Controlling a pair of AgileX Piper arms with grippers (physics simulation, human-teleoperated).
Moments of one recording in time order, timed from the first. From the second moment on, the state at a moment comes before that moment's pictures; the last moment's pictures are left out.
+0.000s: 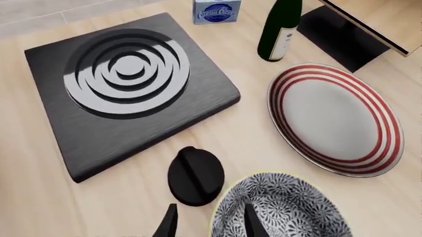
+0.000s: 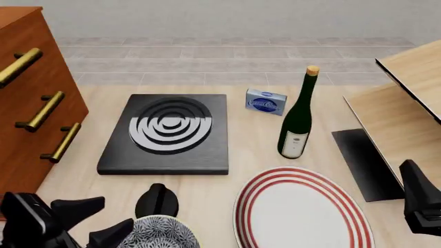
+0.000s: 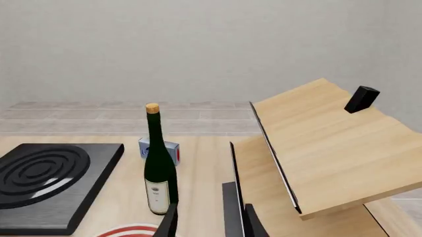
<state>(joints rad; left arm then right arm) -0.65 0.49 -0.04 0.09 -0.11 0.00 0.01 0.00 0.00 0.00</state>
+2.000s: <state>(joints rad) -0.72 0.92 0.00 -0.22 -0.02 0.00 0.01 0.00 0.00 0.00</state>
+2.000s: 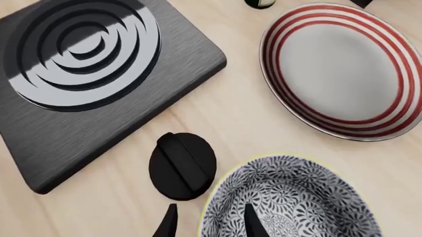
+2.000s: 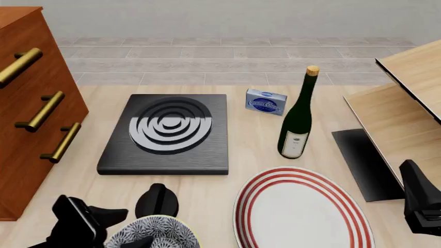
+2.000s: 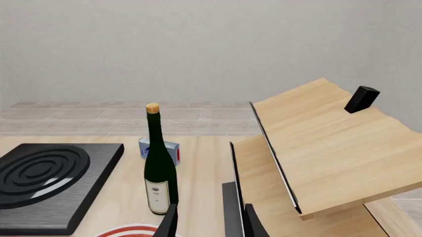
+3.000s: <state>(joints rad) -0.71 0.97 0.00 -0.28 0.02 0.00 0.01 0.00 0.00 0.00</state>
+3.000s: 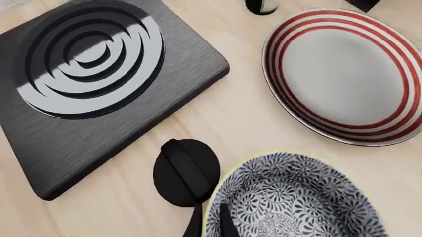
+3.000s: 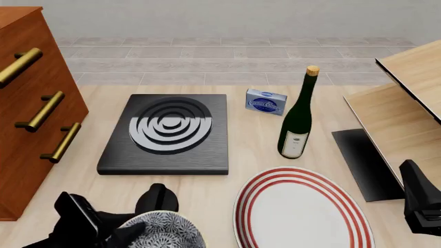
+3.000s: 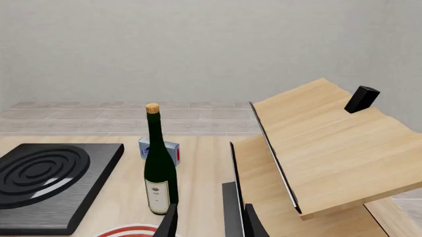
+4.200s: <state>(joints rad) -0.64 0.68 -0.07 -0.04 -0.10 0.00 0.01 0.00 0.00 0.00</state>
